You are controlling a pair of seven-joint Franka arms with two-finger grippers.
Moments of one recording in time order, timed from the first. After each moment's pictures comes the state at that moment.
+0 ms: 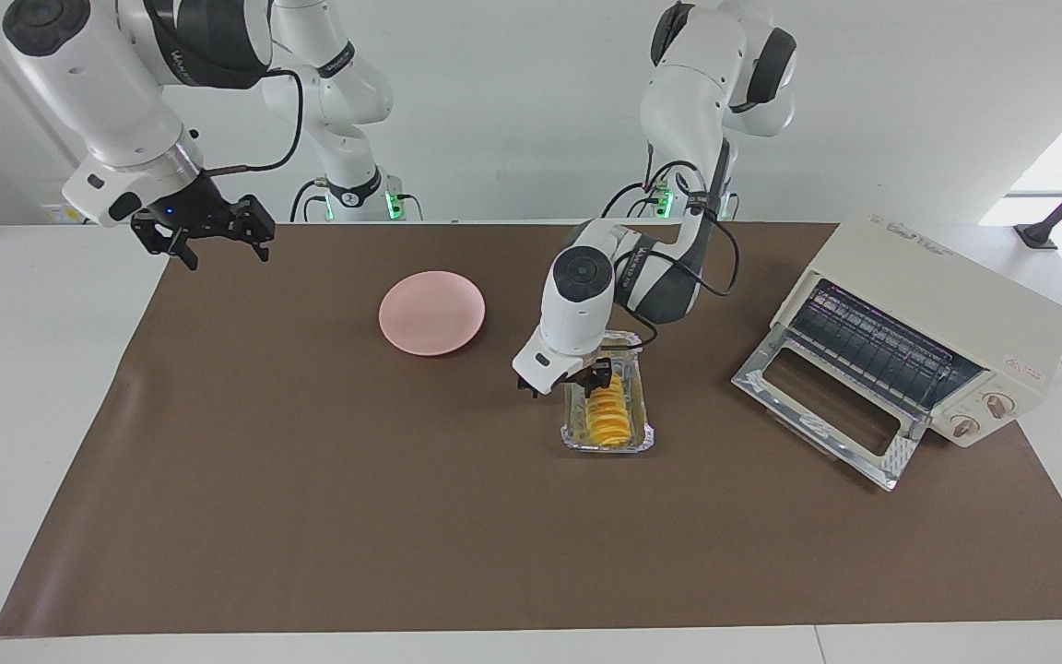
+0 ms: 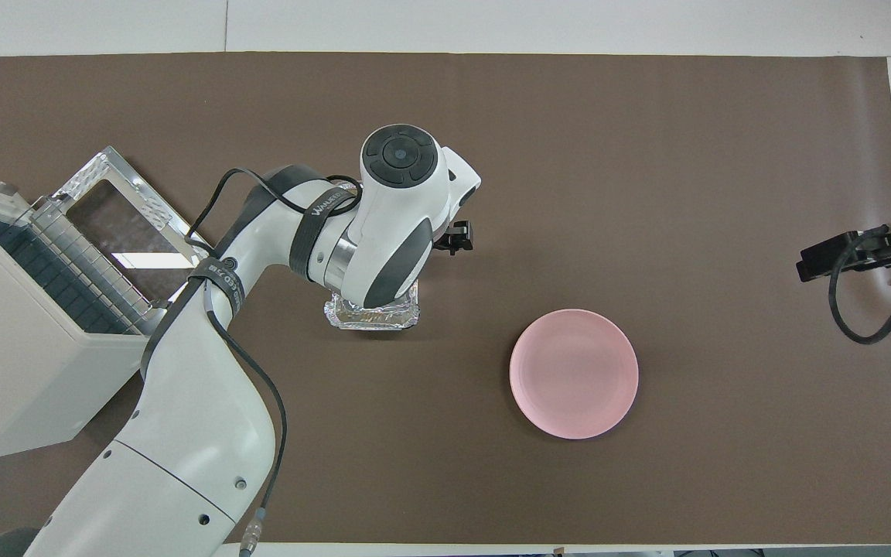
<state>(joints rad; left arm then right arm) -0.62 0.60 -0.02 -1.46 -0.05 2.00 -0.55 -0.08 -0.02 0.02 -1.68 0.00 1.55 -0.17</state>
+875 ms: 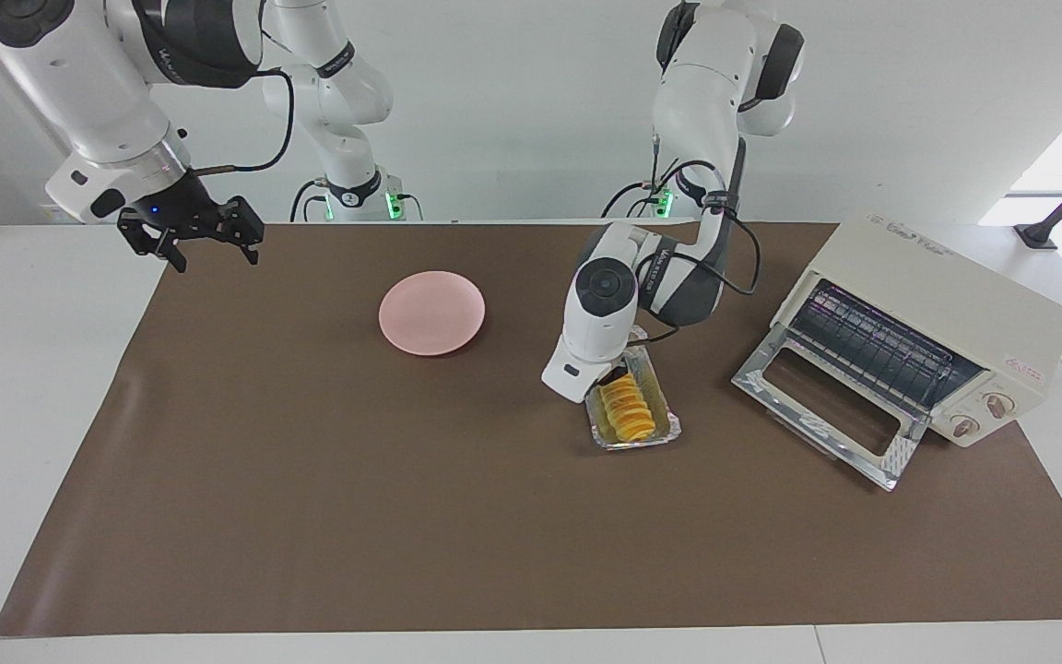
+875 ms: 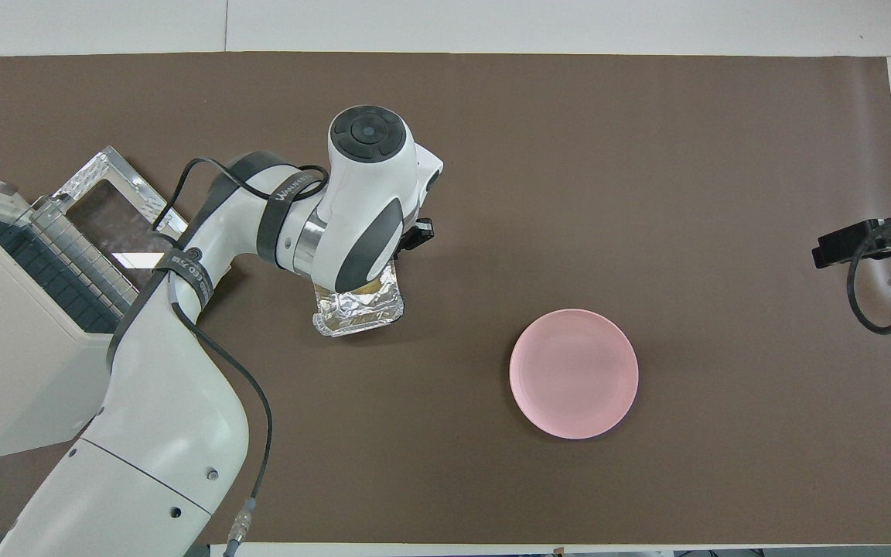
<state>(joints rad) -0.59 0.58 0.03 -1.43 -0.06 1.87 -0.66 -0.09 -0.02 0.03 -1.67 0.00 1.58 -0.17</state>
